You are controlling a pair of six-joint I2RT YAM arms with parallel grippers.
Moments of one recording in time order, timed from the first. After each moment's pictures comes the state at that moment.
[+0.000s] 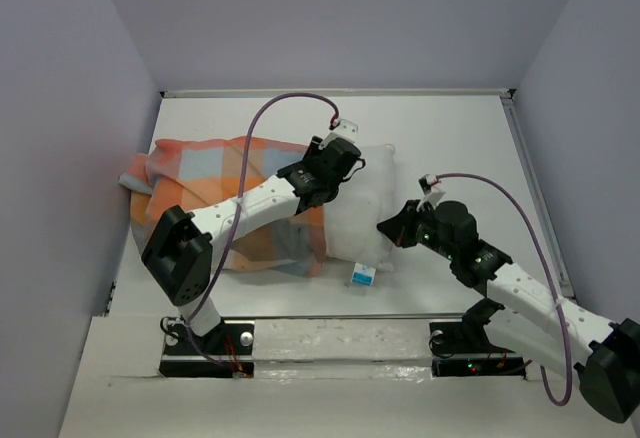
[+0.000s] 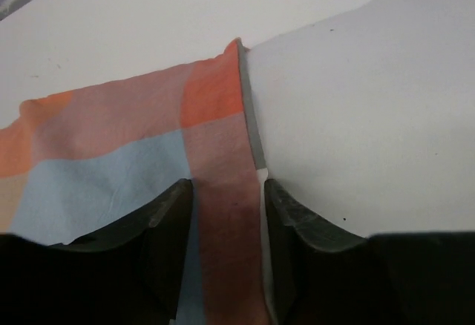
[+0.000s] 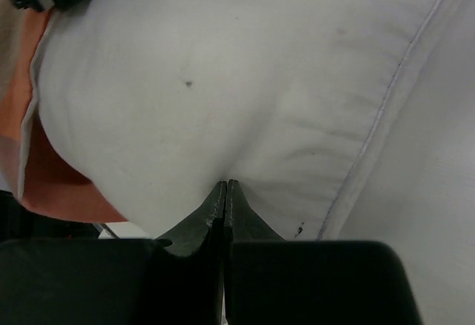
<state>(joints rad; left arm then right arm) -0.86 1.64 1.31 -0.40 -0.70 -0.13 0.59 0.87 0.43 0.07 -0.15 0.63</state>
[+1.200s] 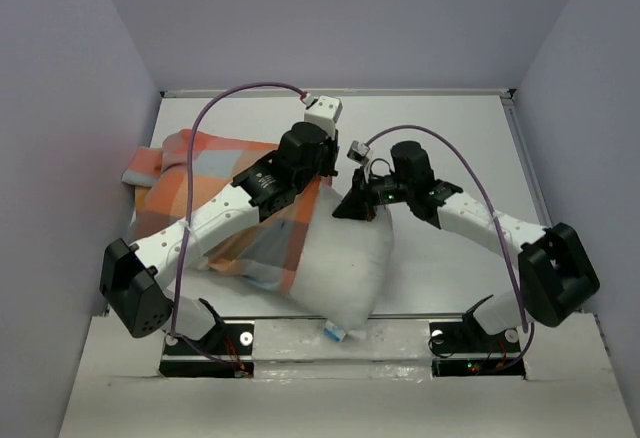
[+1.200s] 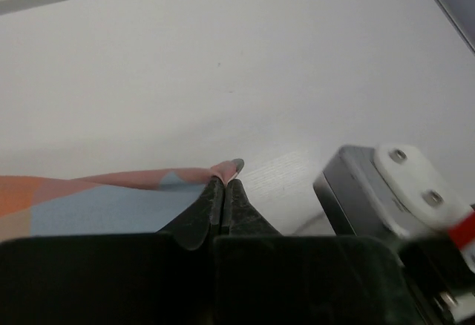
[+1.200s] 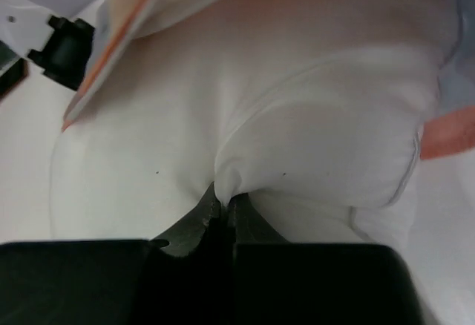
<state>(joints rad) -0.82 1.40 1.28 -0.23 -0.32 -0.27 0.56 1.49 0.98 0.02 -0.88 0.09</state>
